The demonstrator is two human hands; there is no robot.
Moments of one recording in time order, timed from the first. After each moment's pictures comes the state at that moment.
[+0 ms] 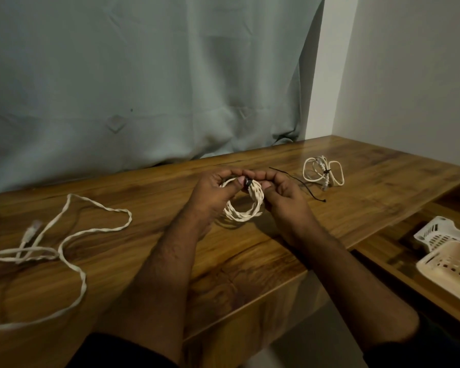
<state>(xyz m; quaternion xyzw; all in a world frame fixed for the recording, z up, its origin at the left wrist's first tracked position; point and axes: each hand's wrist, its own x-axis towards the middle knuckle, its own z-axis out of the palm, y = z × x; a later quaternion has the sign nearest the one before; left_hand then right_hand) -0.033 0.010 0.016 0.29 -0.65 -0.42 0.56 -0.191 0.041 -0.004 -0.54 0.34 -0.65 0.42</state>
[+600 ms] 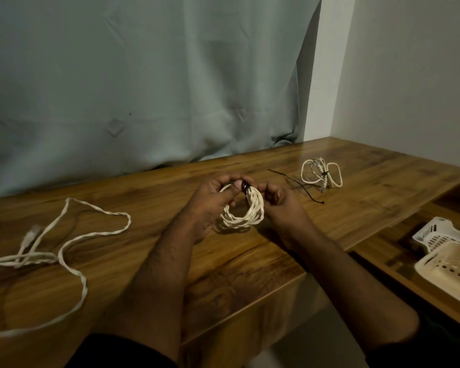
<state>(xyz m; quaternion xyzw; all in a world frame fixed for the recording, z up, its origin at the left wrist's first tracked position) -0.028 0.016 0.014 0.30 -0.64 -0.50 0.50 -0.197 0.035 -0.017 -0.57 0.35 -0.61 0.43</state>
